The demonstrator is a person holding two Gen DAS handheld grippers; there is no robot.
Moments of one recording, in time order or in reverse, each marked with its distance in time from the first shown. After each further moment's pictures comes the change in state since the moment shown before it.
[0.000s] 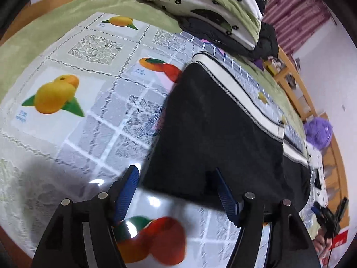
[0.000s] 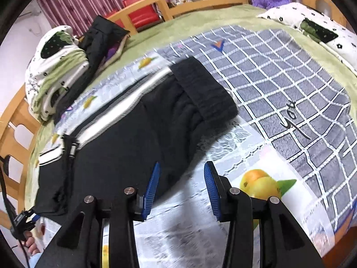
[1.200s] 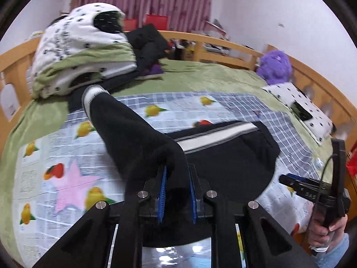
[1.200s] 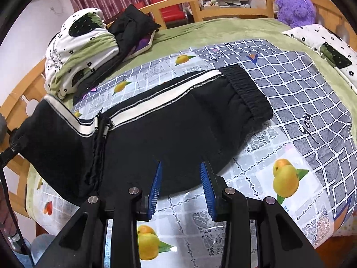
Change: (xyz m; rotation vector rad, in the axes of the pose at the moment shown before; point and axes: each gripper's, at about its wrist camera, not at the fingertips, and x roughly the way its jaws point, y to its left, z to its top) left arm -0.044 -0.300 -0.043 0.672 -0.119 -0.031; right arm -0.036 0.078 -0.026 -0.135 0.014 0.024
